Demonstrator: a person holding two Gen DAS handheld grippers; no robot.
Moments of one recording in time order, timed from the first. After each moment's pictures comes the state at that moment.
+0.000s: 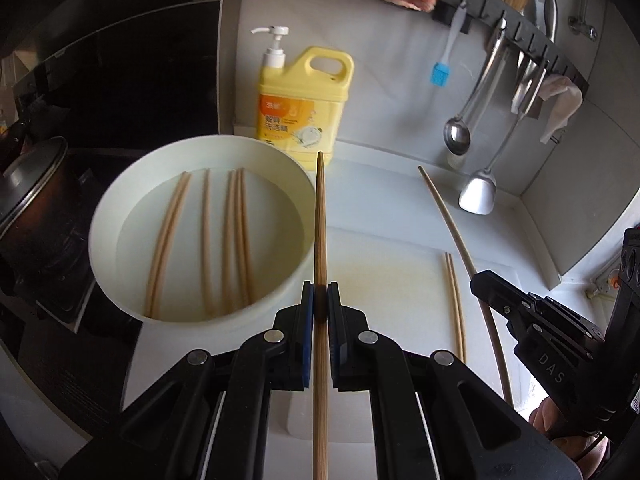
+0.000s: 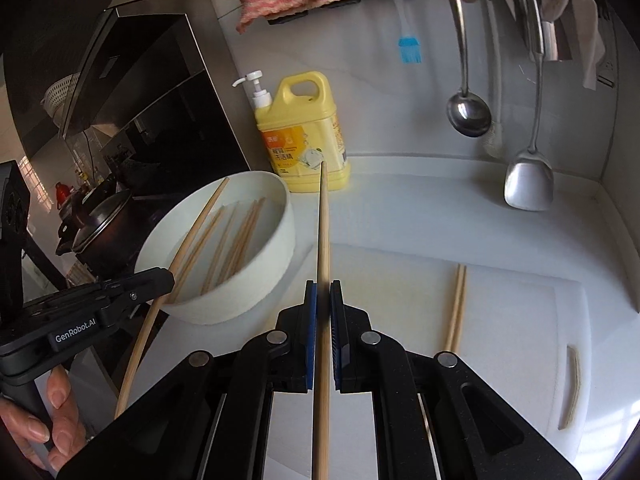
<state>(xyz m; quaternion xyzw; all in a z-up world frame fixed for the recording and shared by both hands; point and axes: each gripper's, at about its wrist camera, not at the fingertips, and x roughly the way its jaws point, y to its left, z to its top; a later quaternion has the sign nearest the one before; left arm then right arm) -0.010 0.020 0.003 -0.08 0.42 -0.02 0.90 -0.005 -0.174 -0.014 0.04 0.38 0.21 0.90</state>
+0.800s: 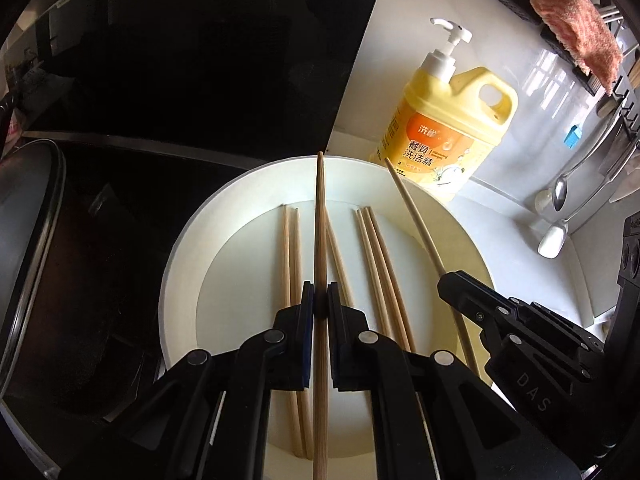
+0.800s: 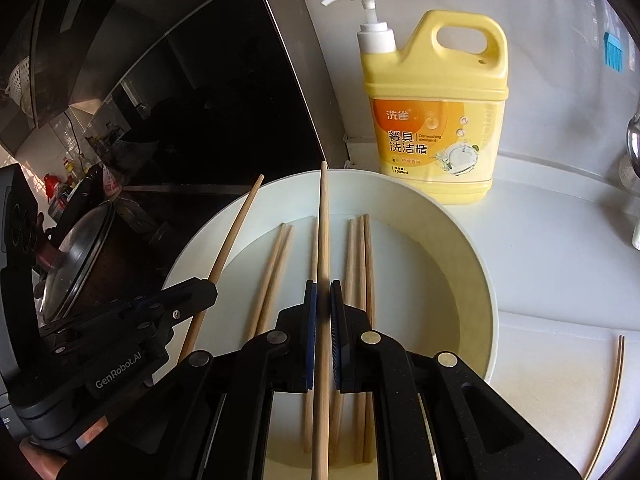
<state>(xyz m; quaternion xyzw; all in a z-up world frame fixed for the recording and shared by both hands) 0.116 0.190 -0.040 -0.12 0.47 -0.02 0.87 0.118 0.038 -0.046 0.03 0.45 0.20 0.87</state>
